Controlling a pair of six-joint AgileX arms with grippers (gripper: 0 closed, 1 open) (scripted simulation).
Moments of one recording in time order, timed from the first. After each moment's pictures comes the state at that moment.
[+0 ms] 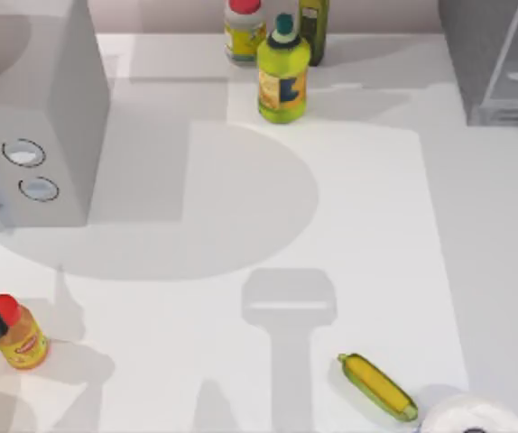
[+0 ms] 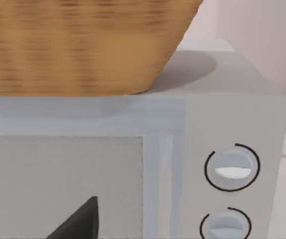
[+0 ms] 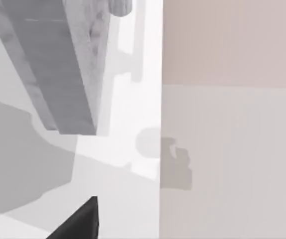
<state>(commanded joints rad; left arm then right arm) 0.00 0.00 0.00 0.00 0.00 0.00 -1.62 1.81 1.31 -1.19 -0.92 -1.71</state>
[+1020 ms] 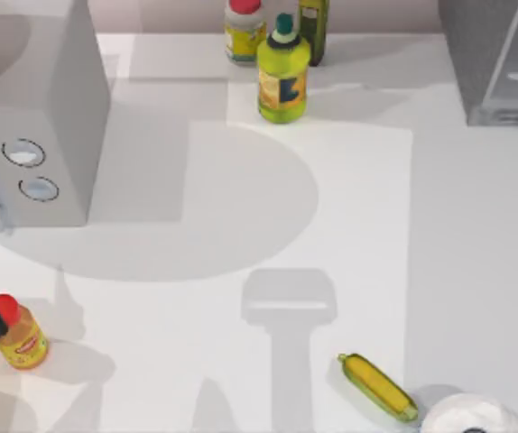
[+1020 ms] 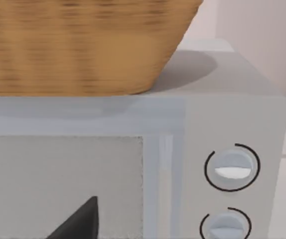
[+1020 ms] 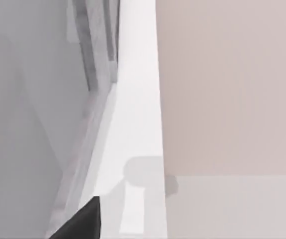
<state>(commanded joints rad) 0.00 0.00 0.00 0.00 0.00 0.00 -0.93 1.82 1.29 -0.27 -0.73 -0.61</state>
